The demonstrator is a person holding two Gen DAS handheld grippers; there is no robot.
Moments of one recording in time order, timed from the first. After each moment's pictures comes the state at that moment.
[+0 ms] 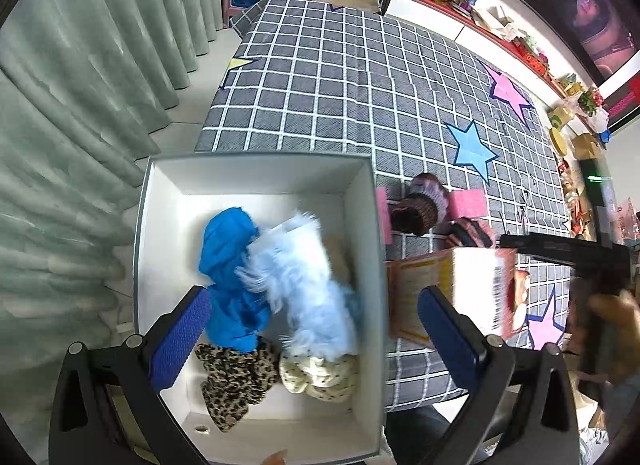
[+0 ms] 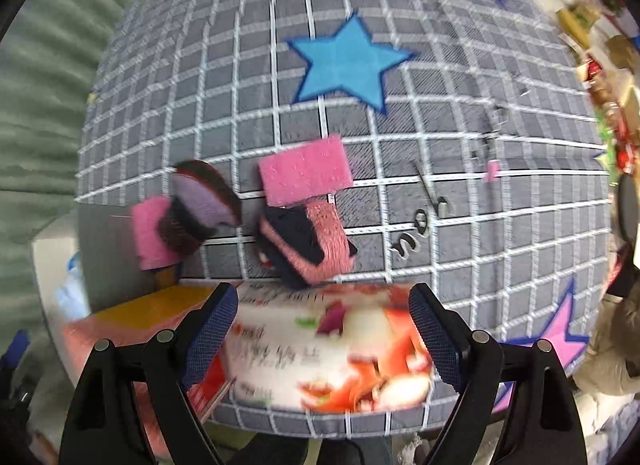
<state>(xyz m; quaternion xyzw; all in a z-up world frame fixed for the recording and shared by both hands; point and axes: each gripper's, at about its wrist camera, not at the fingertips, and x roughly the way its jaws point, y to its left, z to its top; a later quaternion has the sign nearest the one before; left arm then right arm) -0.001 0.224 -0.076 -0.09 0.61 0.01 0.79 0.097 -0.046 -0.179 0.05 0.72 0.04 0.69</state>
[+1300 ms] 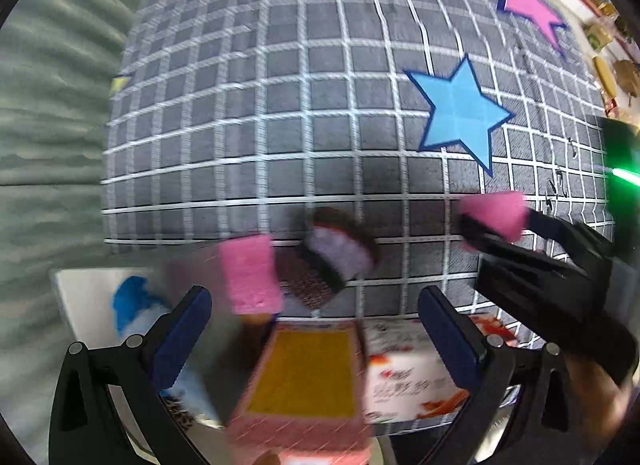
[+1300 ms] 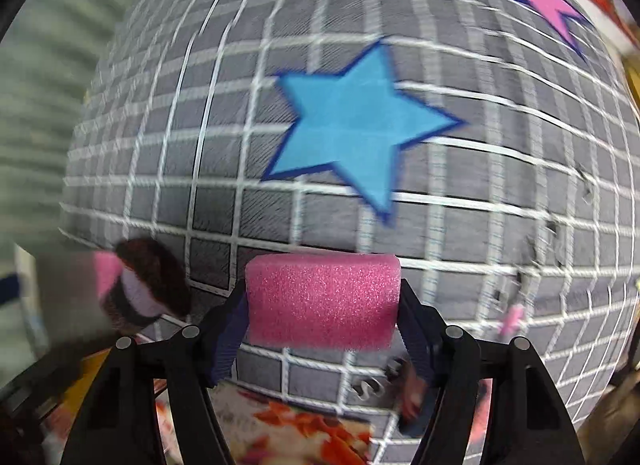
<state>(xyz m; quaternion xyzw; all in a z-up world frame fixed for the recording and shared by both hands) 0.162 0.063 -0.157 0.02 0.74 0.03 0.67 0.175 -0.092 -0.211 0.03 0.69 0.12 0.71</state>
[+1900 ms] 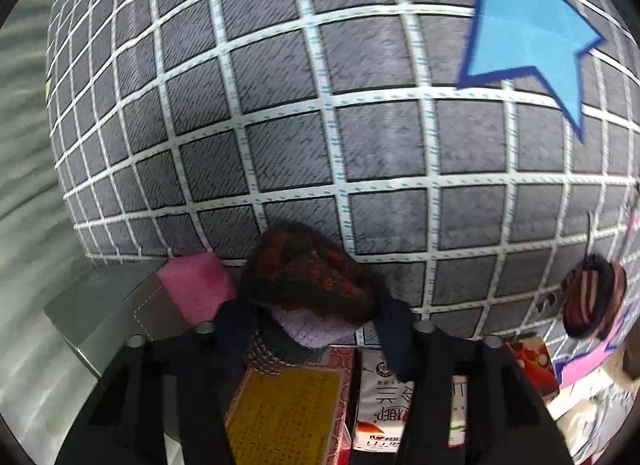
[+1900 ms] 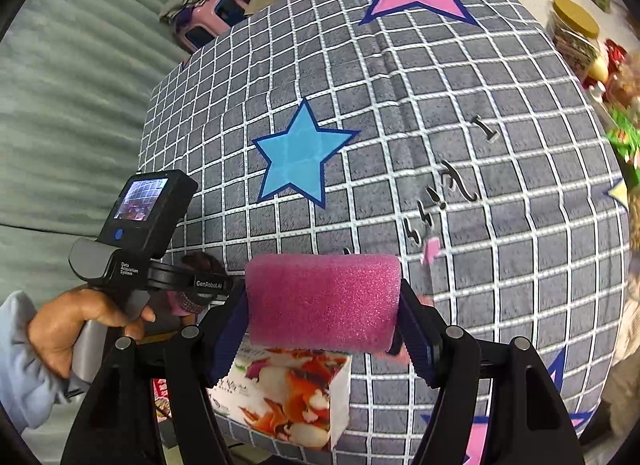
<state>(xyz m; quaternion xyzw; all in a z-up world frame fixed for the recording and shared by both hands) 0.186 0.031 -0.258 0.11 0.83 0.05 0.54 0.135 -0.187 -0.131 0.18 0.64 0.11 0.74</state>
